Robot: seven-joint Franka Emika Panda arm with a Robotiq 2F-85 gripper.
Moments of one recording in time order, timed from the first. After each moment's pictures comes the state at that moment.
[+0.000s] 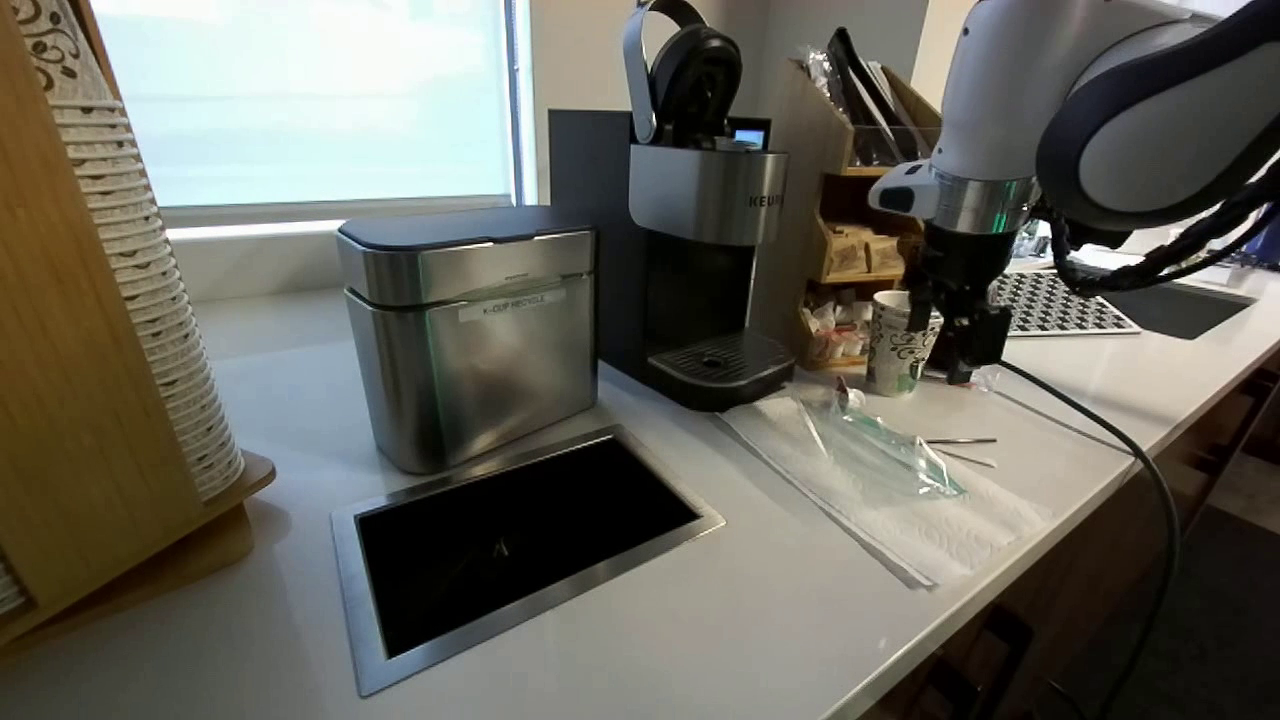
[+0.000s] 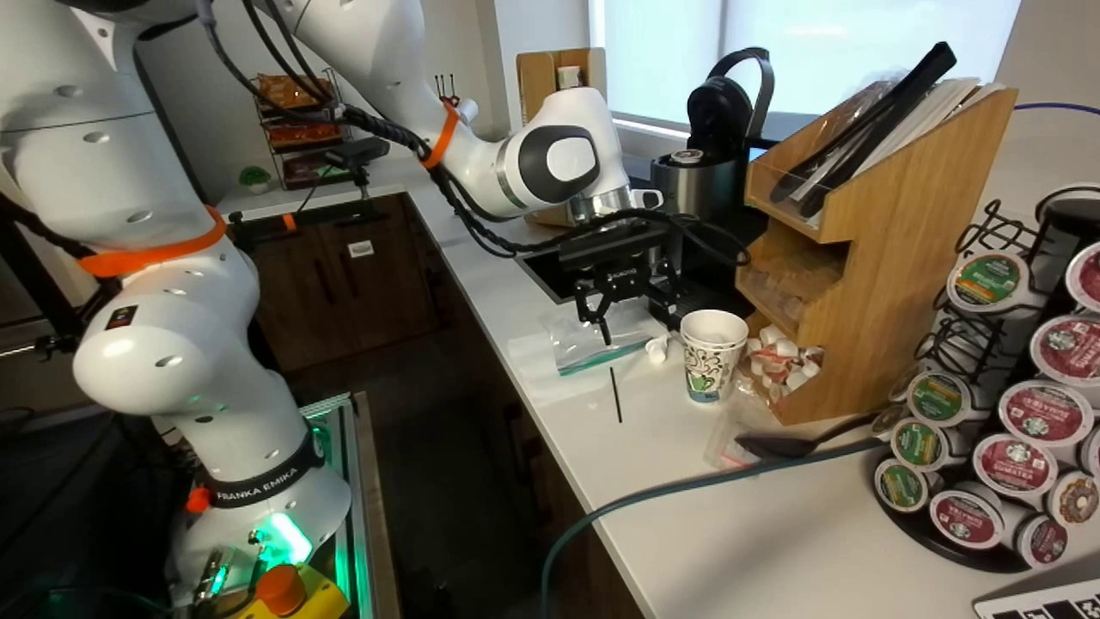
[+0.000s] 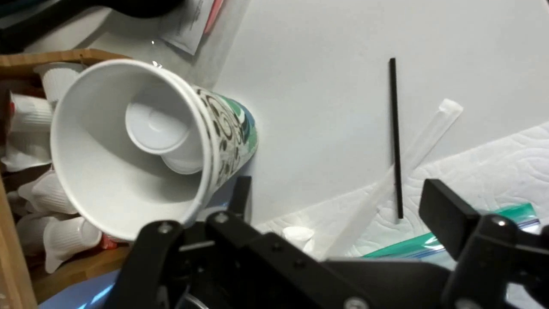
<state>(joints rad) -0.08 -0.02 0.01 -2.40 -0.52 2.48 -0.71</state>
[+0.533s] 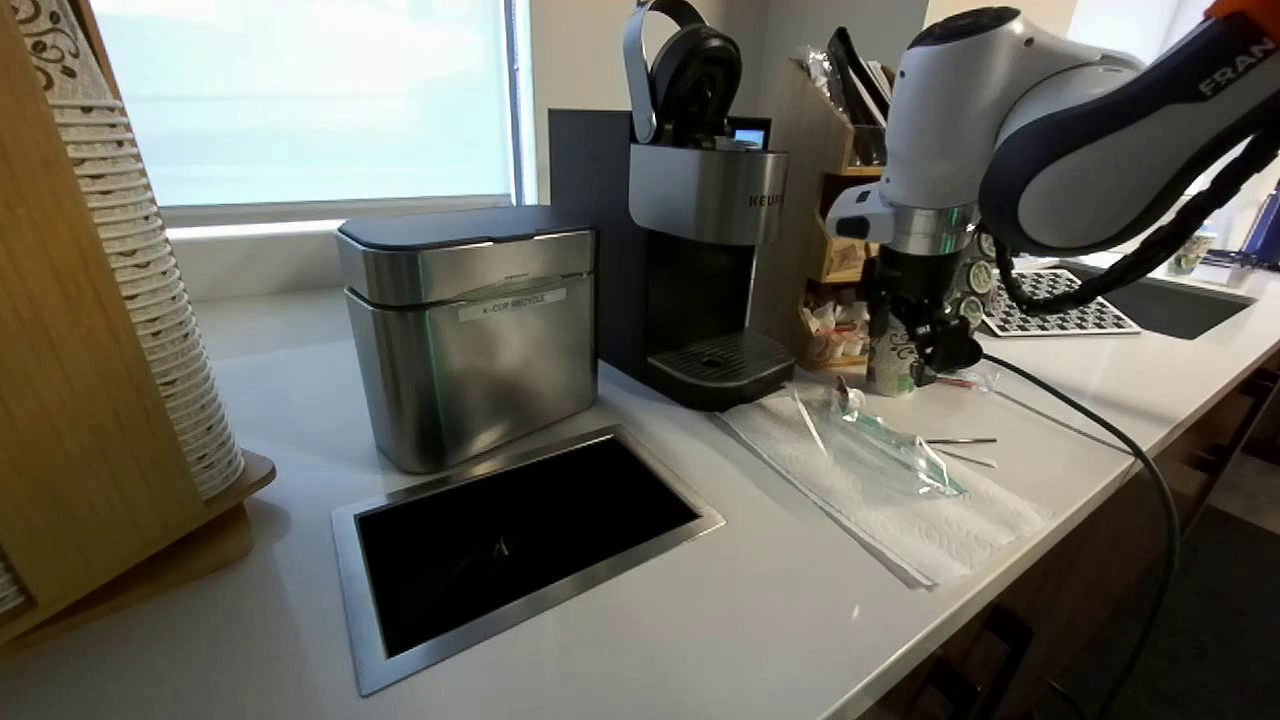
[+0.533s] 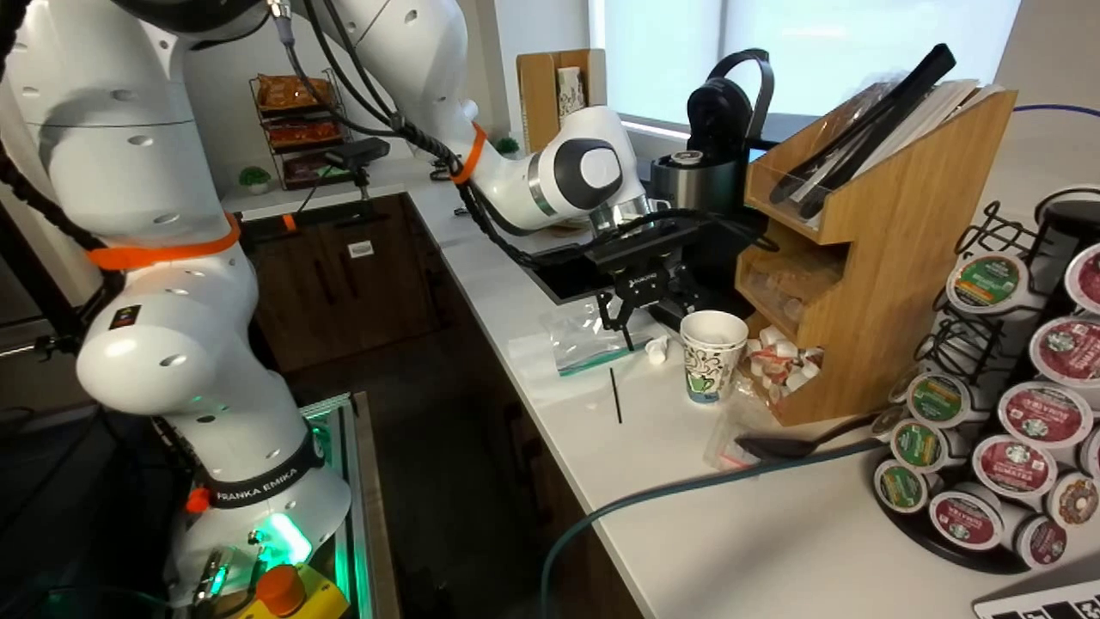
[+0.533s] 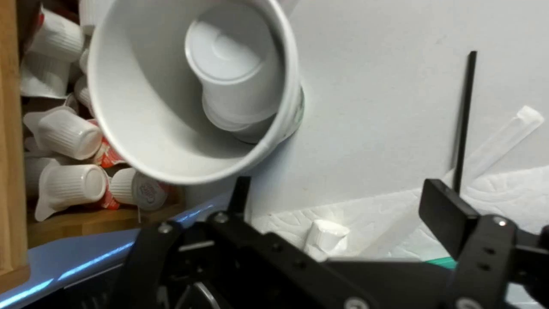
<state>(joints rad) -0.06 0.13 0.01 -2.28 -0.63 2.48 -0.77</state>
